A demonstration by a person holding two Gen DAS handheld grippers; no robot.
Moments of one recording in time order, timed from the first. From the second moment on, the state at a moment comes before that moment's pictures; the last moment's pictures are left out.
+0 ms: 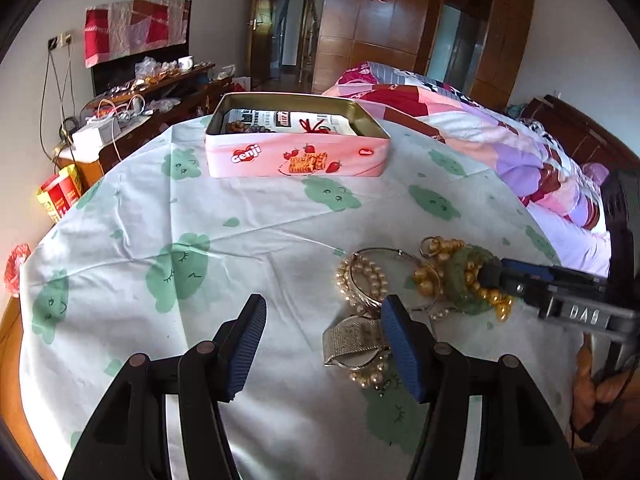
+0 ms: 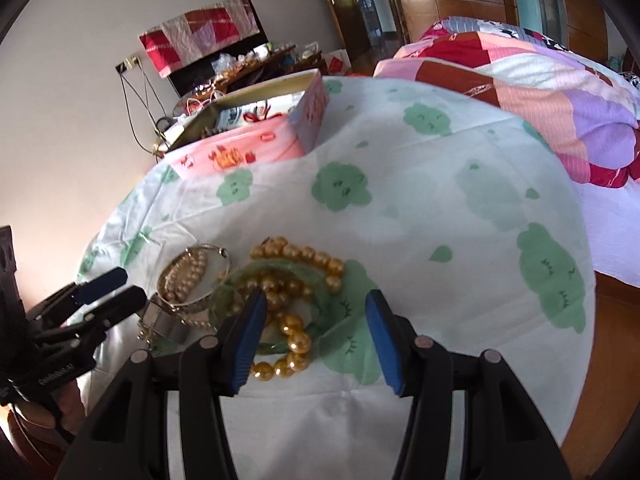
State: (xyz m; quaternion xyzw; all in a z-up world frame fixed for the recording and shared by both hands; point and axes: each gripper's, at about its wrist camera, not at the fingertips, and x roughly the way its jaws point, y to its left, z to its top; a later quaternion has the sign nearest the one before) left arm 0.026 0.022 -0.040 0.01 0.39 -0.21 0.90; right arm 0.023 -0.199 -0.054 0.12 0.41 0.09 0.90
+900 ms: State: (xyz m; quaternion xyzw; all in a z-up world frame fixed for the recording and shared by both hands) left arm 0.009 0.000 -0.050 0.10 0.39 -0.27 0.88; right arm 0.000 -0.210 -0.003 0.20 0.32 0.19 0.91
